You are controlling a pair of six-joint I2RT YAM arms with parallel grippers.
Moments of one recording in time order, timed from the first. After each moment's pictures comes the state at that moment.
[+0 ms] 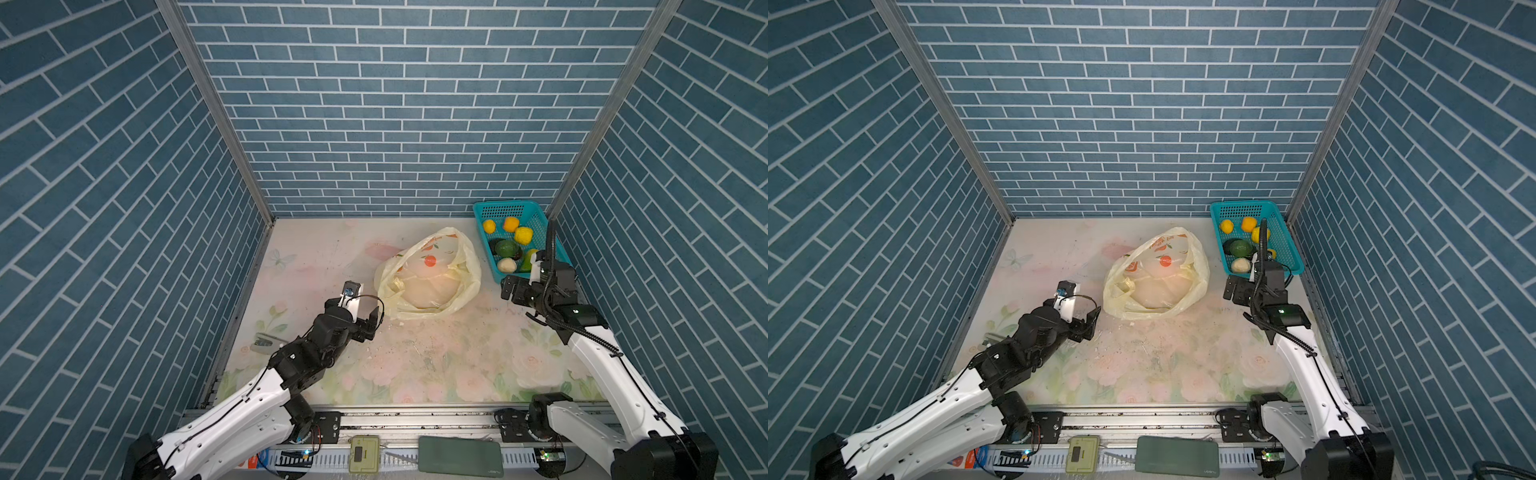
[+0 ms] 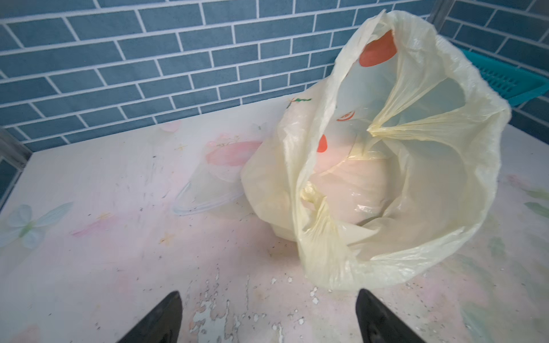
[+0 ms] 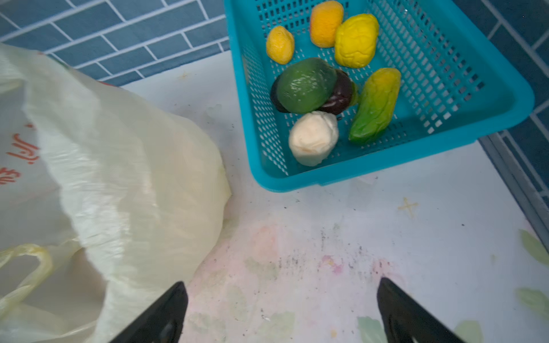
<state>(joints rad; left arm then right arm) -0.77 0.73 0.52 -0.26 -0.39 -0.19 0.13 1.01 0.79 -0.48 0.02 0.26</state>
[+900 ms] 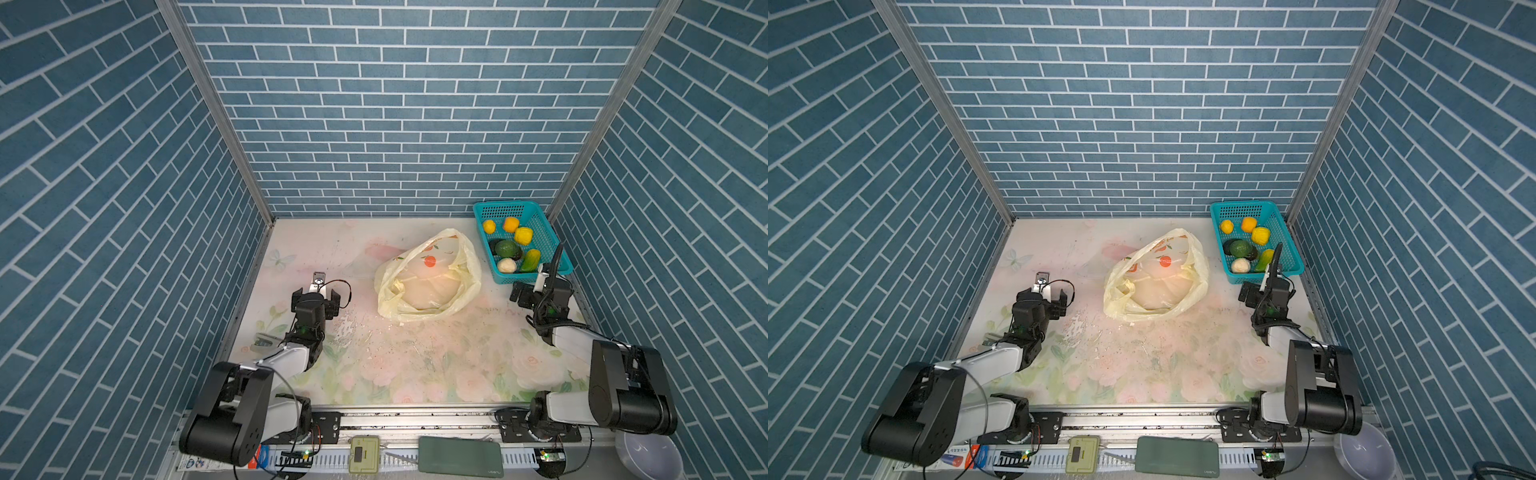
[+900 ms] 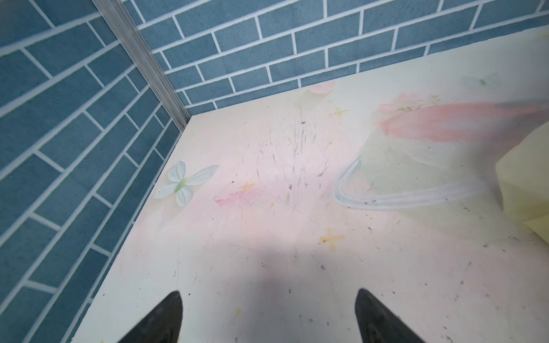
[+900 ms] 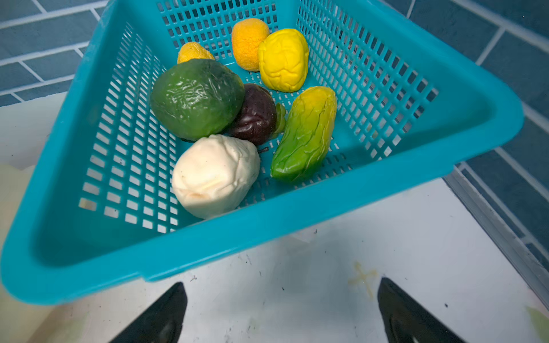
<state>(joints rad) -0.19 1.31 0.29 0.63 -0.34 0.12 -0.08 1.37 0.44 0.43 0.02 0.11</state>
